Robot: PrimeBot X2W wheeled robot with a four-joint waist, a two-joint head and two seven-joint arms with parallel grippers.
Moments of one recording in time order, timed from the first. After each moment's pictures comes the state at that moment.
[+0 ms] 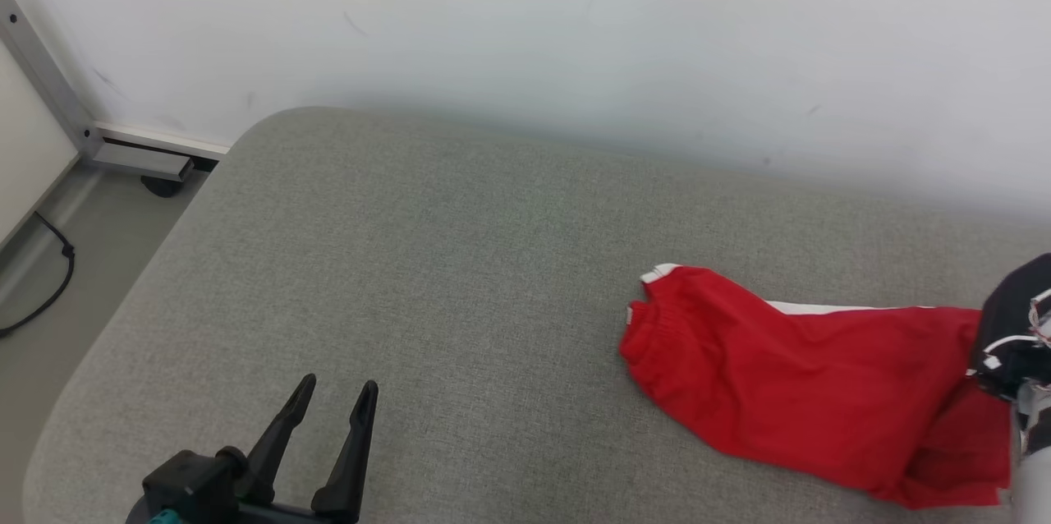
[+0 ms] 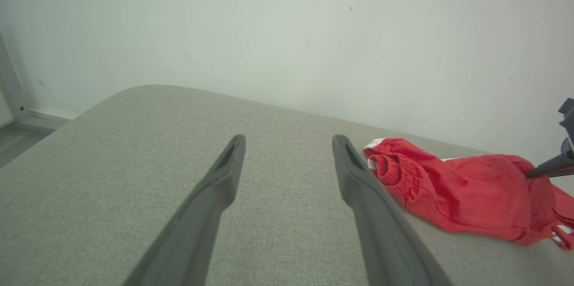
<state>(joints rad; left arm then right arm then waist) -0.06 0.38 -0.53 -0.05 -0.57 0.11 -0.19 -0.64 -0.05 -0.80 0.66 -0.33 0.13 1.02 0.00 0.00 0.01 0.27</state>
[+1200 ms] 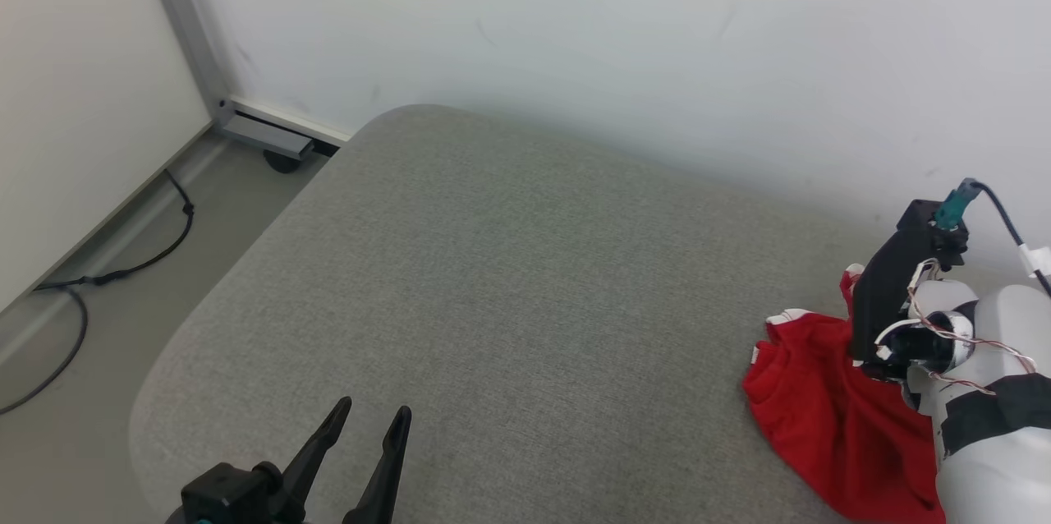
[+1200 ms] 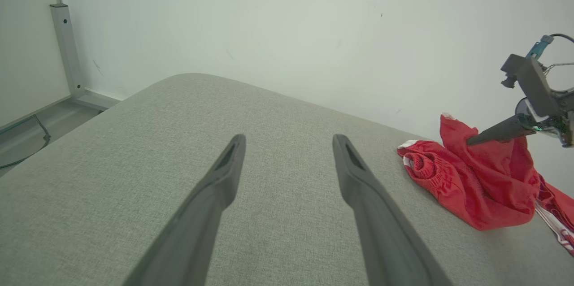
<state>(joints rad) -0.05 0.37 -0.59 -0.04 -0.58 0.10 -0.17 -0.59 -0.05 -0.35 0.58 0.02 0.13 1.13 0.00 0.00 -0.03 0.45</state>
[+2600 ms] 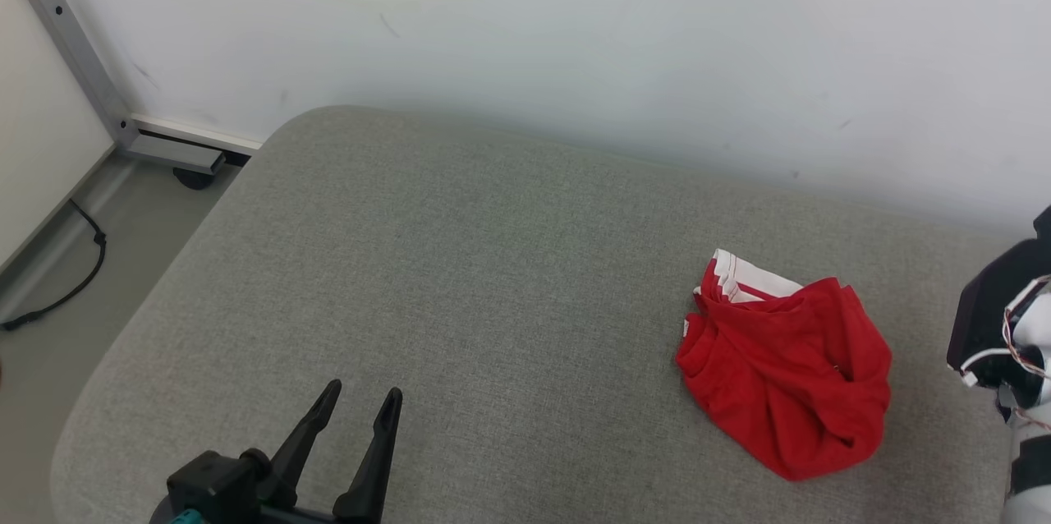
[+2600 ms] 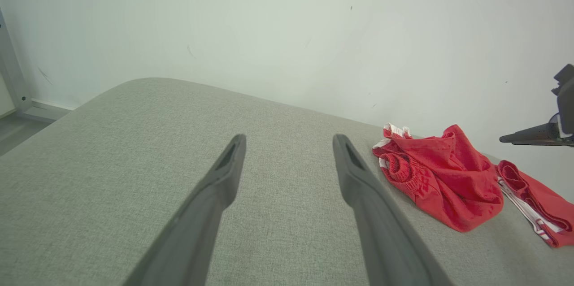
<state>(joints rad) -0.06 0.38 -0.58 -0.06 -0.59 0.12 -0.18 -0.48 -0.05 -0.54 0.38 -0.15 0.13 0.92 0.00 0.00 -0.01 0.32</state>
